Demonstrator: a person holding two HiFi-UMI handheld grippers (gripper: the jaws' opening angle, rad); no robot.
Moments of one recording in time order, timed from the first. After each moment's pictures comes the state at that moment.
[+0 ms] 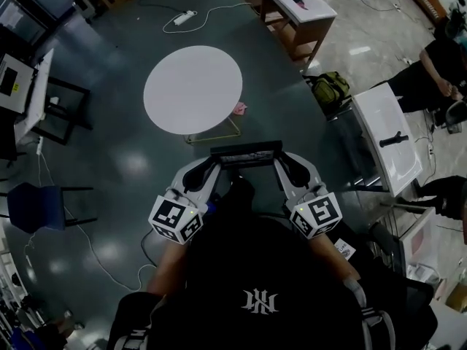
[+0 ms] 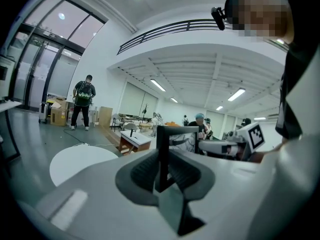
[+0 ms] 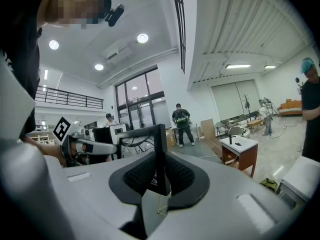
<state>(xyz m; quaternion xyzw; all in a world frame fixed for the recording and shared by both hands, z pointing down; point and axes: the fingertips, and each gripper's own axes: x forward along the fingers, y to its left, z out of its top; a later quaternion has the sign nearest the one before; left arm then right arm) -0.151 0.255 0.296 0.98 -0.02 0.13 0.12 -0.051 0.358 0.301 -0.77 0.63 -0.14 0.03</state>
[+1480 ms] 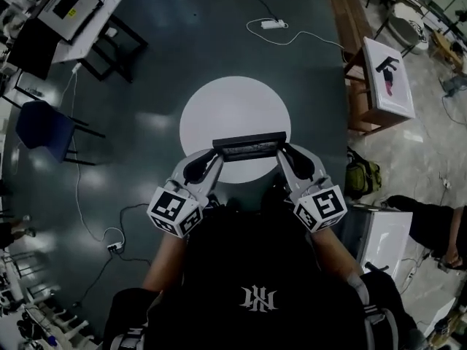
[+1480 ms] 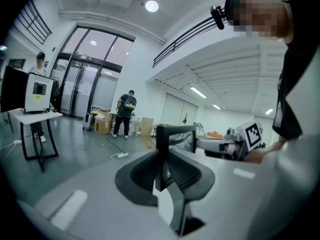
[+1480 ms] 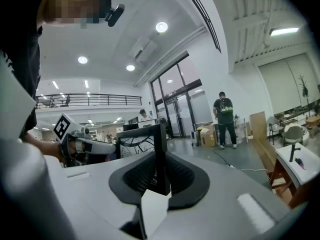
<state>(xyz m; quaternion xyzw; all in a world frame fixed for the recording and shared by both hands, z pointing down) -0.009 -0.014 0.276 0.95 -0.28 0.10 0.13 0.130 0.019 0.285 -0.57 0.81 -0.12 -0.01</state>
